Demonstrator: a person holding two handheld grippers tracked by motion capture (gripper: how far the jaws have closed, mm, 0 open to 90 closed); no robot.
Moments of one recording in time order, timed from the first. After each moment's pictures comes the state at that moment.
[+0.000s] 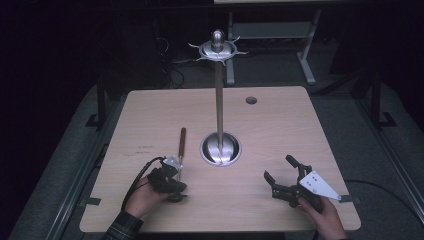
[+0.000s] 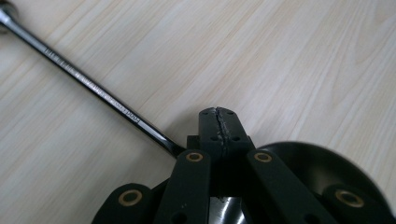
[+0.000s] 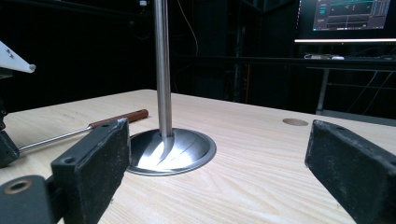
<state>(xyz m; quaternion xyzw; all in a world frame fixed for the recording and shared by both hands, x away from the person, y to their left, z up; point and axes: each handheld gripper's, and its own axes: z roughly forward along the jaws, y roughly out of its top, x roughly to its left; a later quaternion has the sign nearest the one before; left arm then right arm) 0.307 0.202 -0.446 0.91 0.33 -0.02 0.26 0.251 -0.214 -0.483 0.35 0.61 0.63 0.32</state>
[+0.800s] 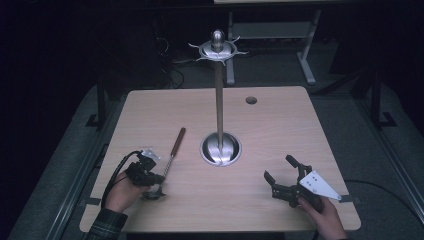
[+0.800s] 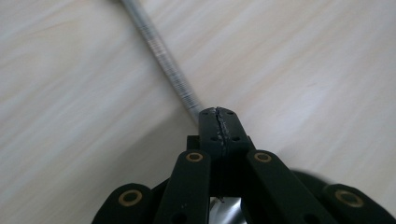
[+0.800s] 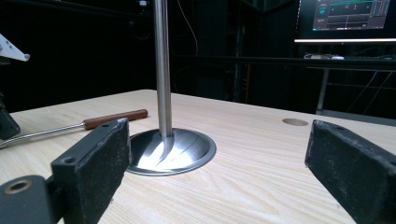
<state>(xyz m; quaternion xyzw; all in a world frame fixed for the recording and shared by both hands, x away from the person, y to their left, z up) 0.318 0.260 -0.431 0.90 0.38 0.04 0.21 0.251 -0.214 -0.483 0.35 0.61 0.63 0.32</state>
